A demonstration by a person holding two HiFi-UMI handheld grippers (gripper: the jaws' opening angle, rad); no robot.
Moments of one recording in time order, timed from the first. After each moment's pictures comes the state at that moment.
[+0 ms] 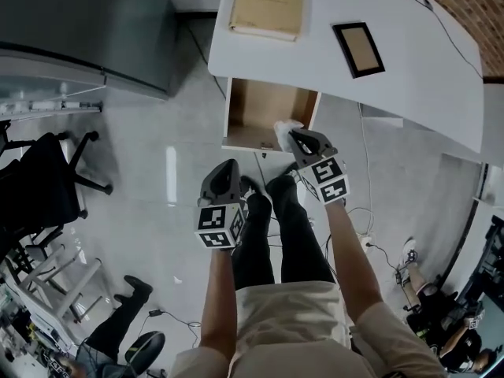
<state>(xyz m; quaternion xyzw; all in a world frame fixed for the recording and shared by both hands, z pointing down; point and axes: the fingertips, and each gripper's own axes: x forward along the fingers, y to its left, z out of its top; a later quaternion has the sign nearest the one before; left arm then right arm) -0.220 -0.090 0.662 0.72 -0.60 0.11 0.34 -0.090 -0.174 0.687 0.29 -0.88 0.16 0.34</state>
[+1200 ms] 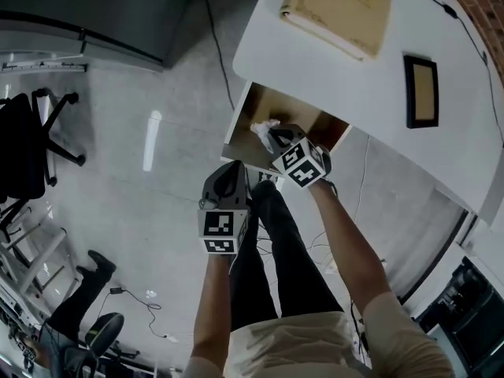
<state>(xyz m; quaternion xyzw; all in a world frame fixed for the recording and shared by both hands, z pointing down) -0.228 -0.129 0.797 0.69 -0.61 0.13 0.35 -0.172 -0.204 0.894 0.07 -0.85 0.10 0.51</state>
